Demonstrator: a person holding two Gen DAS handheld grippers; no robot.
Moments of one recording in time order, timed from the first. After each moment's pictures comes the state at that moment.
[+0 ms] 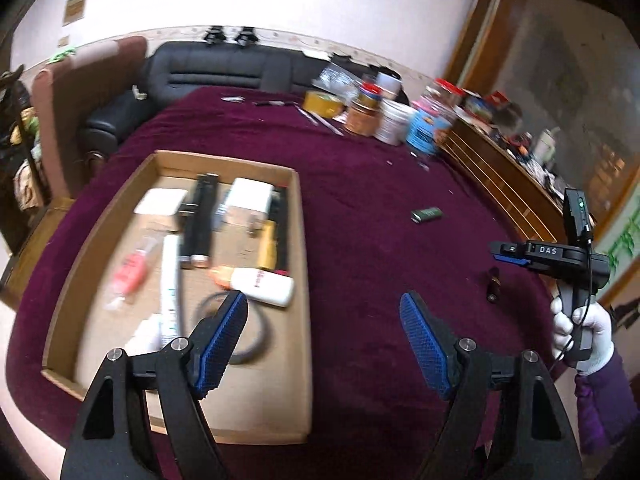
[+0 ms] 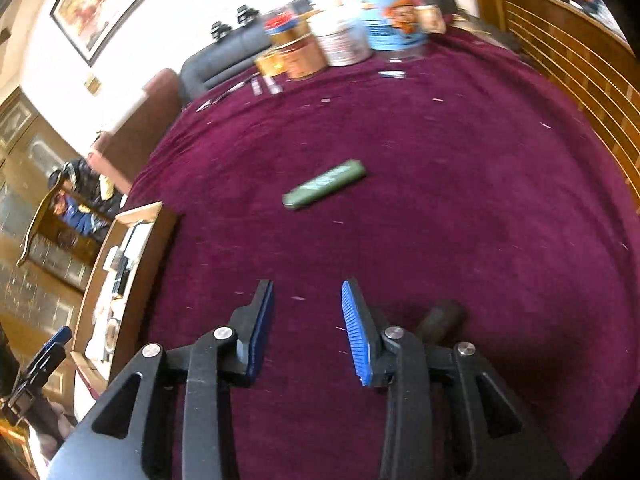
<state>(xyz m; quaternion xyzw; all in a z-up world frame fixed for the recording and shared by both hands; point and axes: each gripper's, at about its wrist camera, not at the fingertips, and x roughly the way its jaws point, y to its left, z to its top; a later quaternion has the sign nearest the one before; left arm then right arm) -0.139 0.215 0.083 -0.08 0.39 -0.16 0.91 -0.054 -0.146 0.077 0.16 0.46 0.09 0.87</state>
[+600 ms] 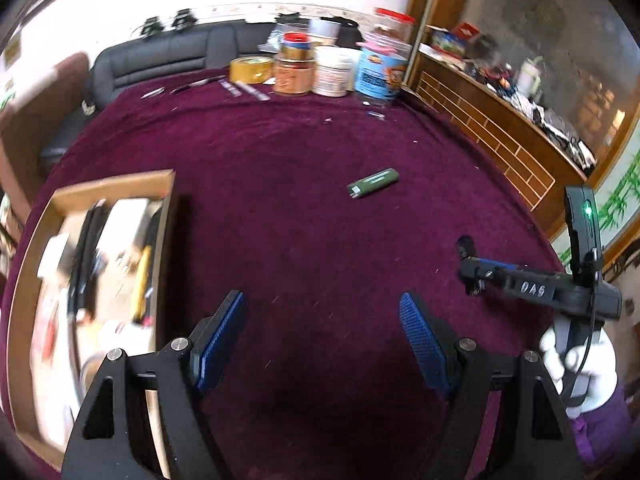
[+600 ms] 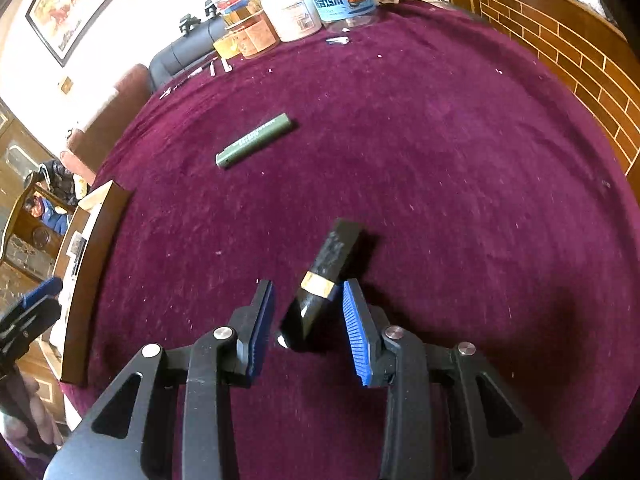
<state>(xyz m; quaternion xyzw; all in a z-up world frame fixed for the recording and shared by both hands) -0.081 0.076 0.079 0.02 0.44 -0.20 0.88 -0.060 -0.164 0.039 0.14 0.48 0.05 0.86</state>
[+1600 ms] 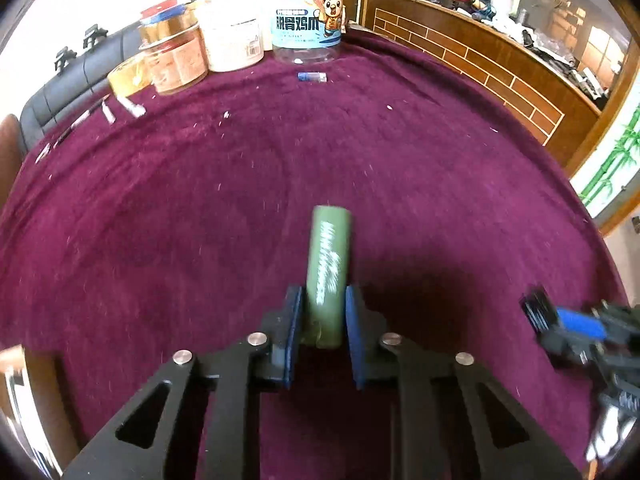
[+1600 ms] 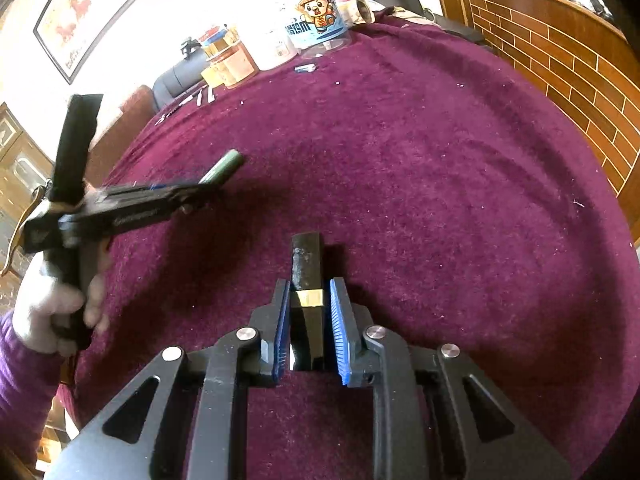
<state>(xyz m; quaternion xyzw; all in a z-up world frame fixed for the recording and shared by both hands) 0.038 -0.048 0.010 0.13 0.48 -0.25 0.83 -0.068 -0.226 0.034 0.17 0.45 0.07 0.88</state>
